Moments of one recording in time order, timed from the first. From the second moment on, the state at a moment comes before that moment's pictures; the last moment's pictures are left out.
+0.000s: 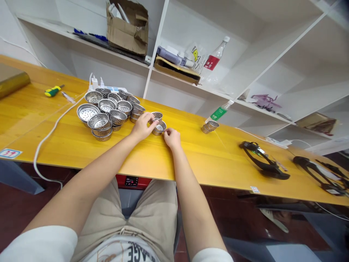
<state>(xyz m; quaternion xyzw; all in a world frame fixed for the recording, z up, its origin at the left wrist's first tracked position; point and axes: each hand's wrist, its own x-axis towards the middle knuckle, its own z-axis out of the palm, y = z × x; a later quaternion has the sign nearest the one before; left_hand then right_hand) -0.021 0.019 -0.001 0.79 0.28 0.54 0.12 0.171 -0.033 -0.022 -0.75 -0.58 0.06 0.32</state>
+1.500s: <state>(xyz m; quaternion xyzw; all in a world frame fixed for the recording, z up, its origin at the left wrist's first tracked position) -0.029 0.017 -0.004 0.87 0.39 0.28 0.09 0.180 -0.037 -0.019 -0.82 -0.48 0.05 0.31</state>
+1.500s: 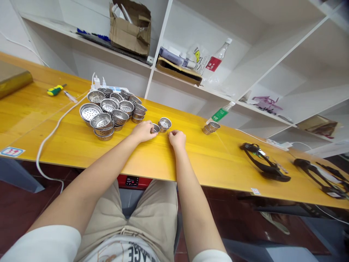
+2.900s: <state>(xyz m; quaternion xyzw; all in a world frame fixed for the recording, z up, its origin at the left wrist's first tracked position) -0.026 0.013 -0.005 0.91 0.23 0.35 0.03 0.152 -0.040 0.000 -0.42 -0.42 0.47 0.65</state>
